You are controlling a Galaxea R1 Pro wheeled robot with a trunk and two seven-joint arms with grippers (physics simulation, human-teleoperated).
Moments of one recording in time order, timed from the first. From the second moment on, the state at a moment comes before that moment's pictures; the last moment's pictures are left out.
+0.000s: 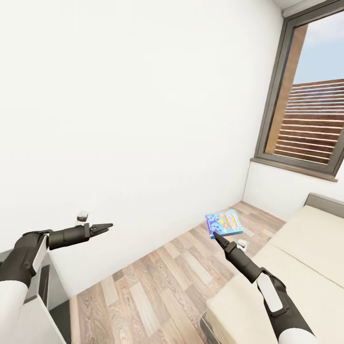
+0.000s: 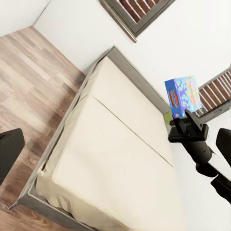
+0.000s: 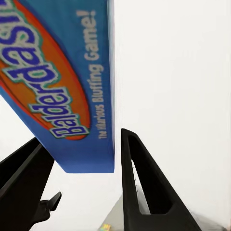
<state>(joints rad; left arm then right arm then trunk) -0.72 0.32 0.26 -0.84 0.08 0.83 -1.33 -0.48 -0.02 -0.30 -0.83 -0.69 0.50 0.86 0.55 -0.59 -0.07</state>
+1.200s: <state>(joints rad) -0.72 0.31 0.26 -0.84 0.07 0.83 -1.33 -0.48 -0.02 -0.30 -0.83 -0.69 0.50 0.86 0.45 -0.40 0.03</state>
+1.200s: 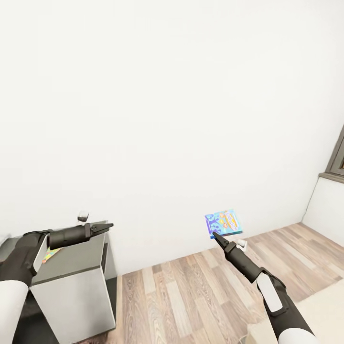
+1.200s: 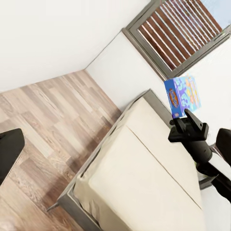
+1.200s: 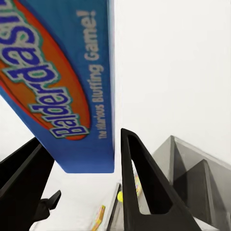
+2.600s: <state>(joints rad) -0.72 0.31 0.25 -0.84 0.07 0.82 -1.33 -0.48 -0.02 -0.29 -0.83 -0.69 0.50 0.86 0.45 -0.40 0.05</state>
